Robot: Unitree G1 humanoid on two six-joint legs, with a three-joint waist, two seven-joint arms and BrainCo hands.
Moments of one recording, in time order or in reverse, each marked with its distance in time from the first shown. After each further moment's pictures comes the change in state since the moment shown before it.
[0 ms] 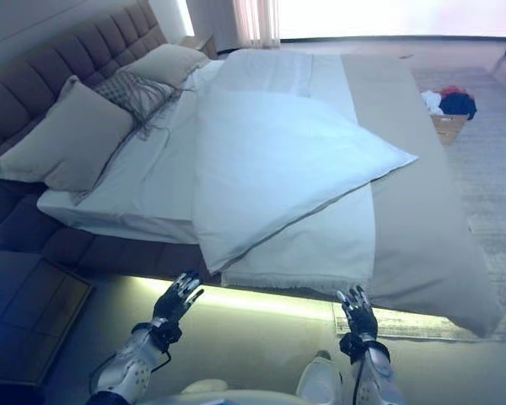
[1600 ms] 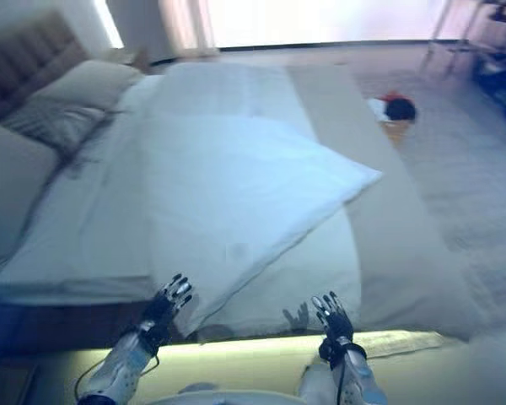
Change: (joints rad) left arm -0.012 -0.014 0.038 0.005 0.026 0.019 -0.007; right arm 0.034 0.049 0.030 0.064 0.022 0.076 0.005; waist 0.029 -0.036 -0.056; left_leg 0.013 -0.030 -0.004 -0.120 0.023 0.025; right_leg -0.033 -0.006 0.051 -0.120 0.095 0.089
